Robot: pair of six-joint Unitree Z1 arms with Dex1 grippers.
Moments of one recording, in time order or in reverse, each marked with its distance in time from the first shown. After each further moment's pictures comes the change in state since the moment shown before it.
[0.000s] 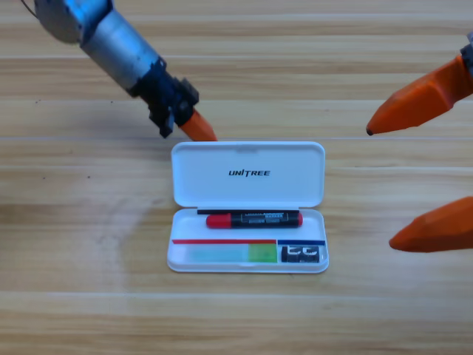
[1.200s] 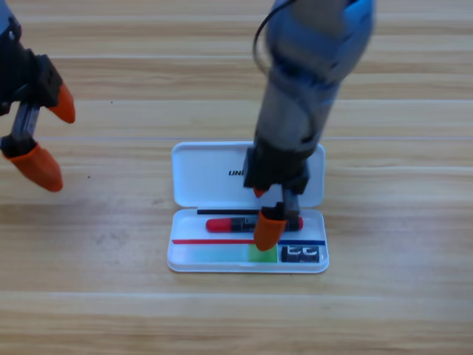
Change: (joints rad) arm 0 -0.212 -0.710 0.386 0.234 0.635 -0.079; arm 1 0.005 0.925 -0.780 0.475 -0.275 -0.193
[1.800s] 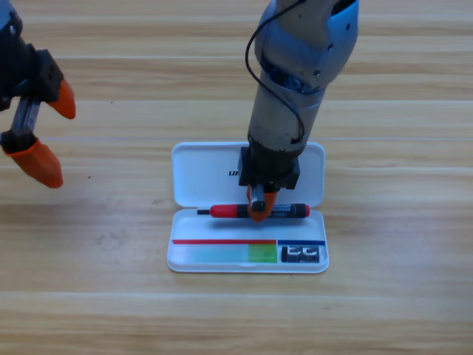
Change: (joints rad) arm 0 -0.001 0.001 -0.018 0.017 0.003 0.000; arm 1 -0.016 0.114 -0.104 0.000 -0.068 -0.061
